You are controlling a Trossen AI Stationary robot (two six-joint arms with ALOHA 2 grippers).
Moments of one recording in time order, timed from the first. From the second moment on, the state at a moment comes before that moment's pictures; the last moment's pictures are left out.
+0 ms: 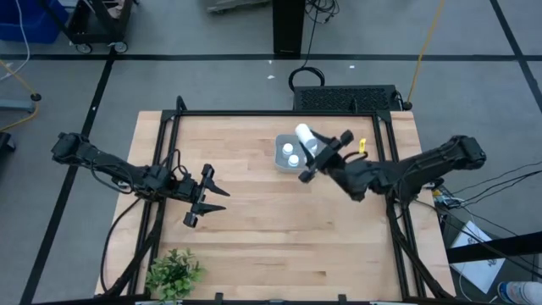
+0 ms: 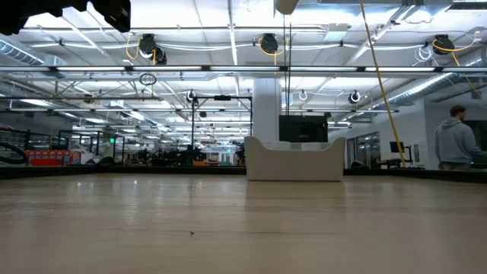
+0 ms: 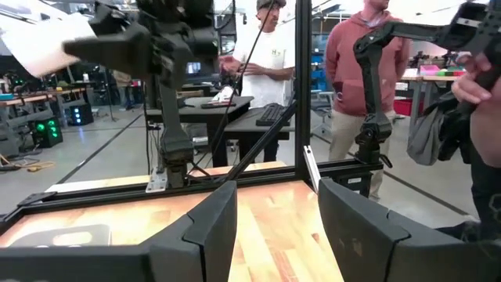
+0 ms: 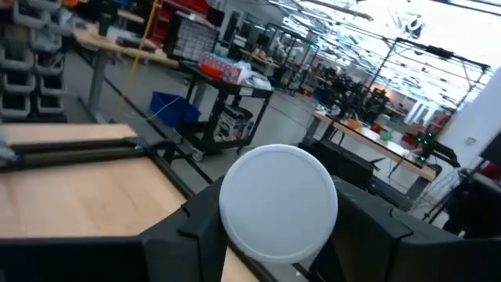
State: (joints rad) left arm -0.33 0.82 0.33 0.60 -0.05 0.03; right arm 0.27 1.31 1.04 0.22 1.15 -0.32
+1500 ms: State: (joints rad) left arm -0.33 0.82 0.33 0.58 -0.08 0.04; right arm -0.37 1.67 1.70 -0.97 0.23 0.31
